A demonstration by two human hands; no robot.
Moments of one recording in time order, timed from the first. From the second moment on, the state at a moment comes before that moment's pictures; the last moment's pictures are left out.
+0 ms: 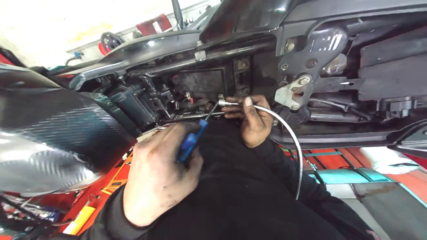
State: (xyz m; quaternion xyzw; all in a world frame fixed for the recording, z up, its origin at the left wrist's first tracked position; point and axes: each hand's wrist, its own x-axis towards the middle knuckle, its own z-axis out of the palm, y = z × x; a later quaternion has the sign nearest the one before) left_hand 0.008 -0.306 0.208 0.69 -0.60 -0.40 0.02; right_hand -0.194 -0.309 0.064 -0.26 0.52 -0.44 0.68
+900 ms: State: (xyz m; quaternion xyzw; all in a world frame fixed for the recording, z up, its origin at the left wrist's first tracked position) left_hand -0.005 -0.276 0.092 0.58 -0.56 -0.42 0.42; right_hand -0.201 -0.308 0.072 -0.42 0.53 -0.50 0.55
